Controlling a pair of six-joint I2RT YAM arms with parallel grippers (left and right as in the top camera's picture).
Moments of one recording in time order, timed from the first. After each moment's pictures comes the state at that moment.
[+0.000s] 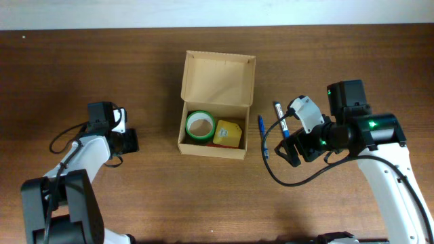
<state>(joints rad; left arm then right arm) 0.17 1.68 0.83 -0.38 0.04 0.00 0.09 1.30 1.20 -1.16 -0.39 -0.40</state>
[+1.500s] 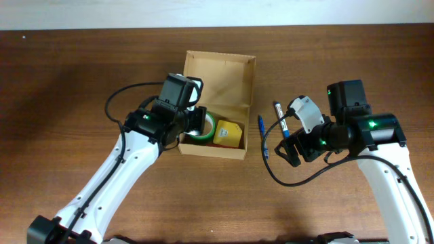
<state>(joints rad) -0.44 1.49 1.20 -0.70 0.01 -0.22 0.09 1.30 1.20 -1.16 -0.39 -0.40</state>
